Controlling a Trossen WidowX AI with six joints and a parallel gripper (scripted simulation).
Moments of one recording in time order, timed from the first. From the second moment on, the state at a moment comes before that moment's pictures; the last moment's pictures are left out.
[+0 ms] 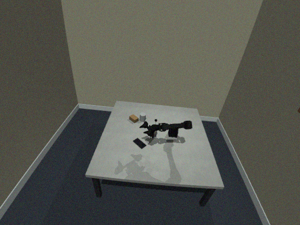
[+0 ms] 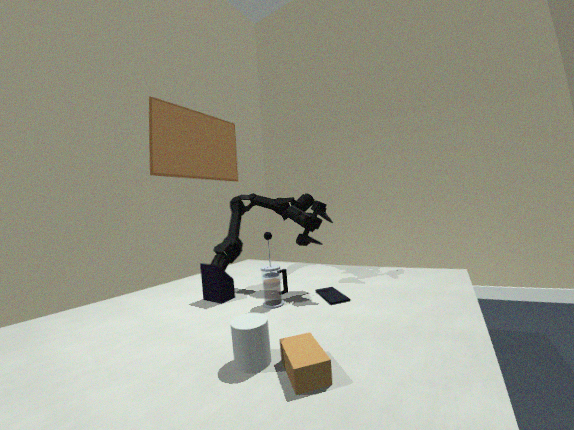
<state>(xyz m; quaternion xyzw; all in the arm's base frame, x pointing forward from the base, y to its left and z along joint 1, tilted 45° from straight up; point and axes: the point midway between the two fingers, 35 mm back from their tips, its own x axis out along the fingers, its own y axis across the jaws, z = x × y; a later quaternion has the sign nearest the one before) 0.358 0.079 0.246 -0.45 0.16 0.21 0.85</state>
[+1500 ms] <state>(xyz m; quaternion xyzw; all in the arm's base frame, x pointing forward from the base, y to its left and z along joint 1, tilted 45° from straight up) 0.186 -0.087 0.143 0.34 0.22 0.20 0.89</state>
